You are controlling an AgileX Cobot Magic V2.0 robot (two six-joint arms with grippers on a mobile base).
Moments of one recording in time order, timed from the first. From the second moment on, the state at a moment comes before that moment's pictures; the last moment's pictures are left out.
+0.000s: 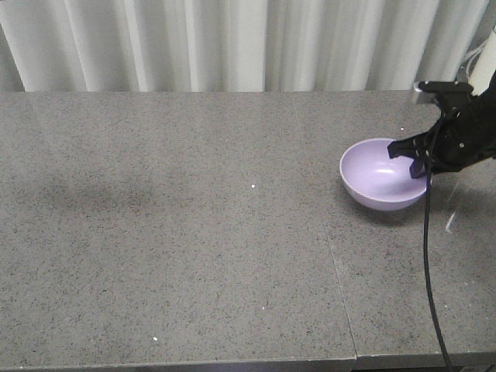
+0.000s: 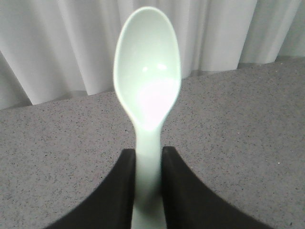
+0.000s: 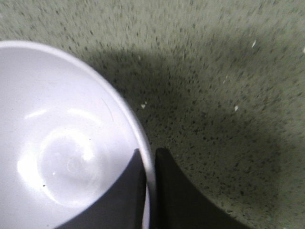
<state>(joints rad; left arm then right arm) -0.07 1.49 -1.83 -0.05 0.95 0.05 -0.07 1.87 -1.55 0.18 0.90 -0.22</state>
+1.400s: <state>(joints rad) -0.07 1.49 -1.83 -0.05 0.95 0.05 -0.07 1.32 -1.70 0.20 0.94 -0.22</state>
